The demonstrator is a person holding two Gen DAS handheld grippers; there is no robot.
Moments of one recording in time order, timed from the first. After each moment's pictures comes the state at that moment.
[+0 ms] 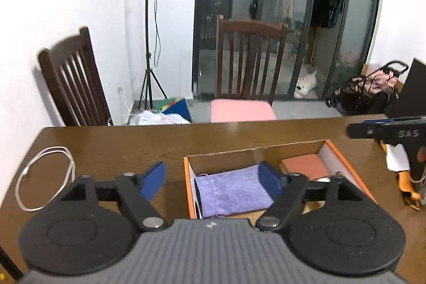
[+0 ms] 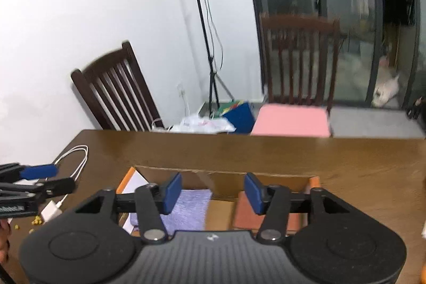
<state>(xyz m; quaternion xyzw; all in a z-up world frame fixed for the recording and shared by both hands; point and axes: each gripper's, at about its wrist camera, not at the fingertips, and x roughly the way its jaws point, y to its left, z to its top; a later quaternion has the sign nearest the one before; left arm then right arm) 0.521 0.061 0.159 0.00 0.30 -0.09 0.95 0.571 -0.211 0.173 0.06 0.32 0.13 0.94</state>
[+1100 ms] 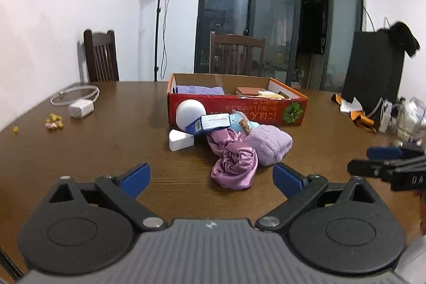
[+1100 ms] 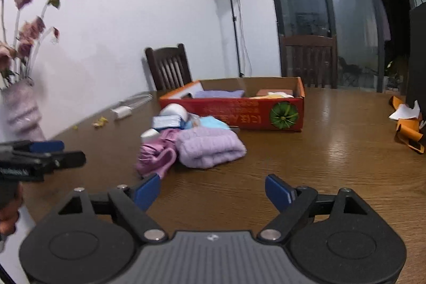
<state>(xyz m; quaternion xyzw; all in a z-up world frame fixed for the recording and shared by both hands) 0.184 0.025 0.012 -0.02 0.22 -0.08 0.97 0.198 -0.241 0.021 0.05 0.23 0.18 0.96</state>
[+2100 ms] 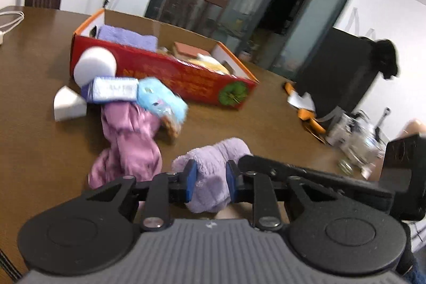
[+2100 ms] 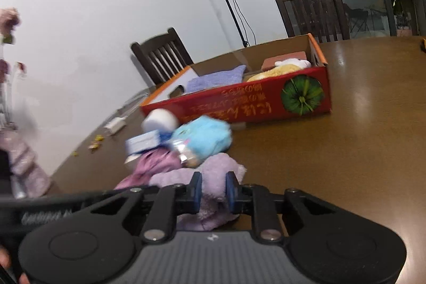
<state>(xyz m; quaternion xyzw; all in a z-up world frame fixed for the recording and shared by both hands) 0.270 -0.023 -0.005 -0.15 0.33 -0.22 0.90 0.290 -0.244 -0.005 0.18 0.30 0.23 0.91</state>
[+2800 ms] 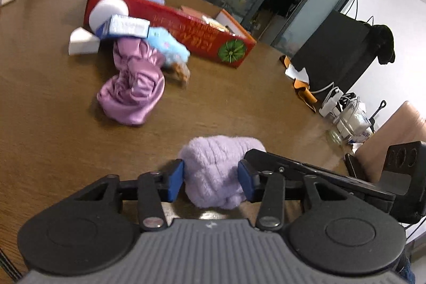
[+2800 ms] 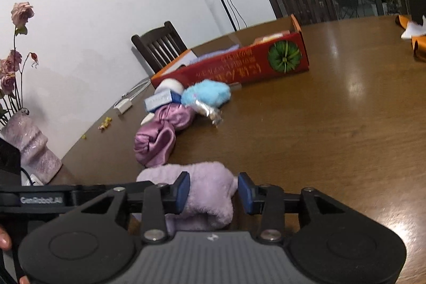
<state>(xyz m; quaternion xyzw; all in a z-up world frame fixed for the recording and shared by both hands) 0.234 -0.020 -0.029 -0.17 0.39 -0.22 0.88 0.233 -0.248 -0.021 0.18 0.32 0.22 0.90</state>
